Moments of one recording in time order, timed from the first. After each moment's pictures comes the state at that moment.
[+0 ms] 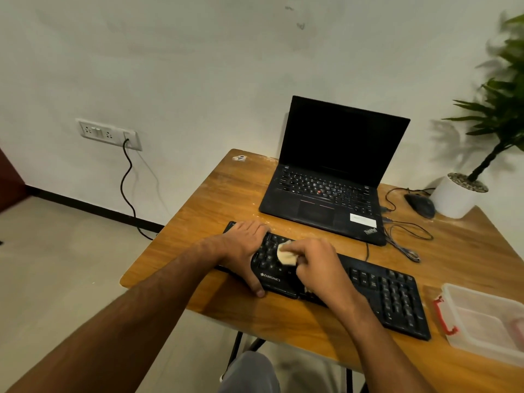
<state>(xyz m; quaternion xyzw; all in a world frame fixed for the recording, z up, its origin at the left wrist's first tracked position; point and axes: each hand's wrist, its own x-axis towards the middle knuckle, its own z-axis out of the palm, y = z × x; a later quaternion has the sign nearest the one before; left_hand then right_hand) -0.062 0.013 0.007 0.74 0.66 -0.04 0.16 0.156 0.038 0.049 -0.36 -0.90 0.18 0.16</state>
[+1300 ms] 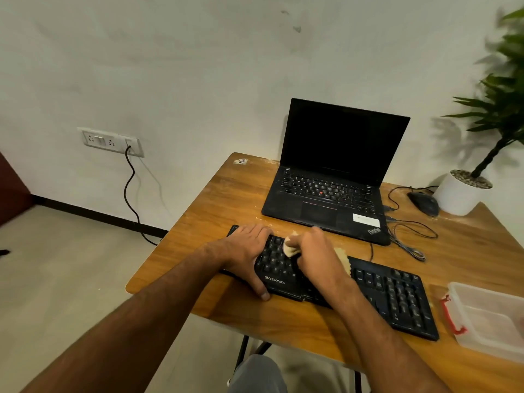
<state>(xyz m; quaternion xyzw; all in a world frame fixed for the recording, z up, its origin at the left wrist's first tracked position) -0.063 0.011 0.009 0.74 0.66 -0.03 0.17 0.138 0.058 0.037 -0.39 -0.90 0.12 0.13</state>
